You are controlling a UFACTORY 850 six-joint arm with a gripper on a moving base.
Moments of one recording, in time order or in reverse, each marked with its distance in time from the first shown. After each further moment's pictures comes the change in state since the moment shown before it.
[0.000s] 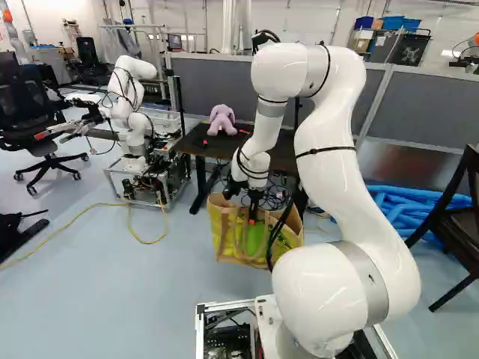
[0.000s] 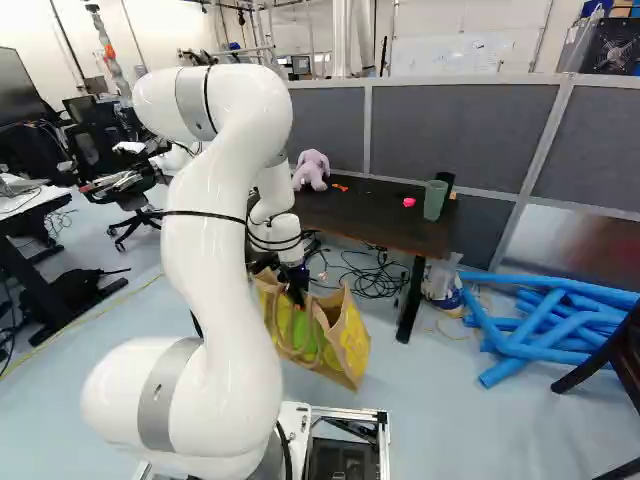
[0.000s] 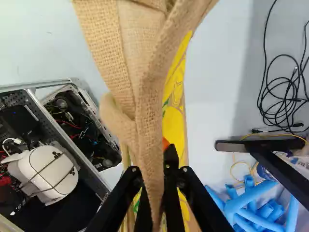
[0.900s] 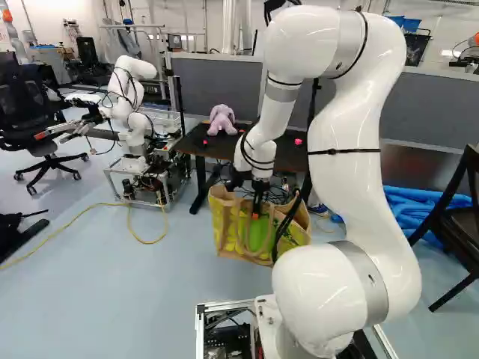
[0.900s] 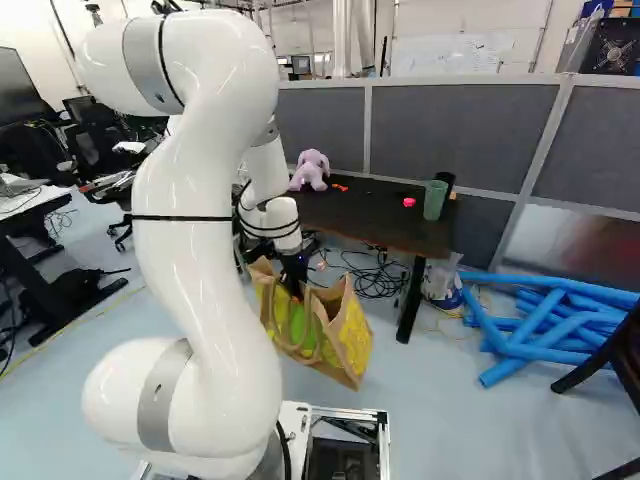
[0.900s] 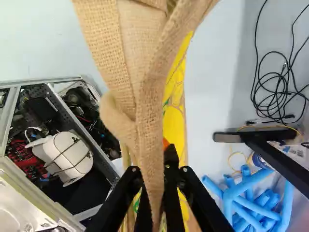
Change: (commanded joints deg) arm -0.8 11.5 5.9 0.2 -5.1 0.0
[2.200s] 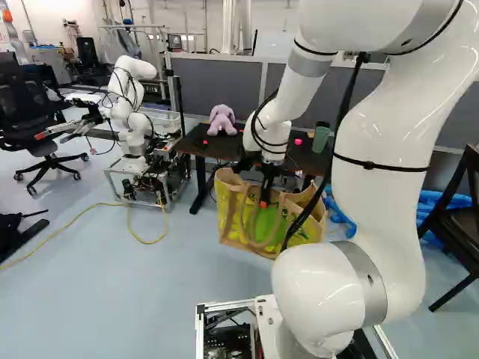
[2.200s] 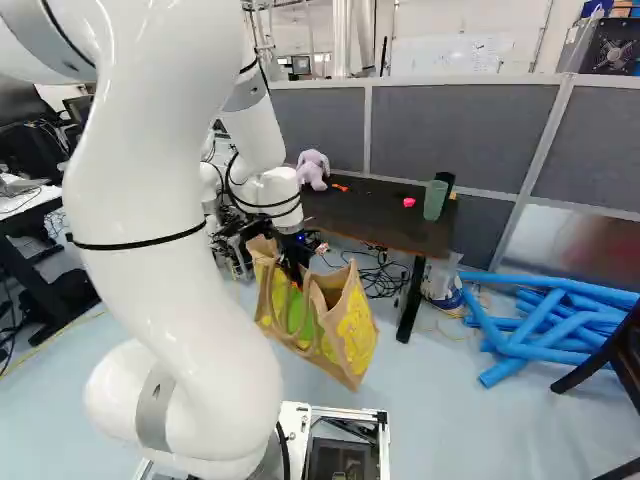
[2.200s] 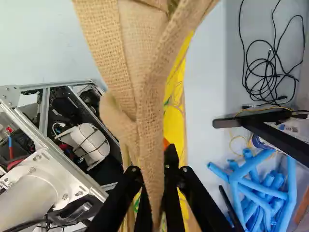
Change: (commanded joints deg) arm -3.0 16.0 4.4 2.7 -10.3 0.0
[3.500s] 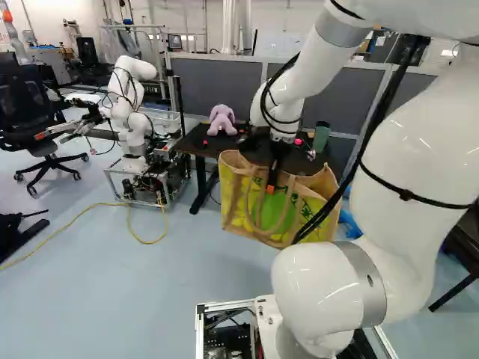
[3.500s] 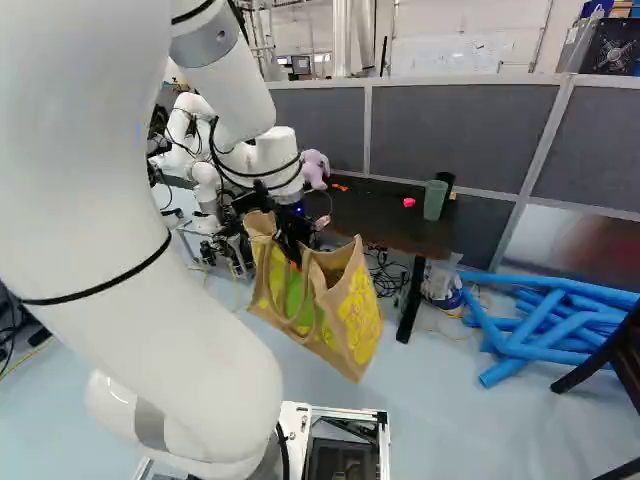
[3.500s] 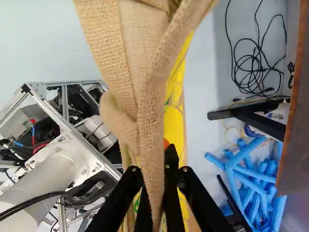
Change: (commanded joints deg) arm -1.9 12.9 -1.1 0.0 -12.7 0.0
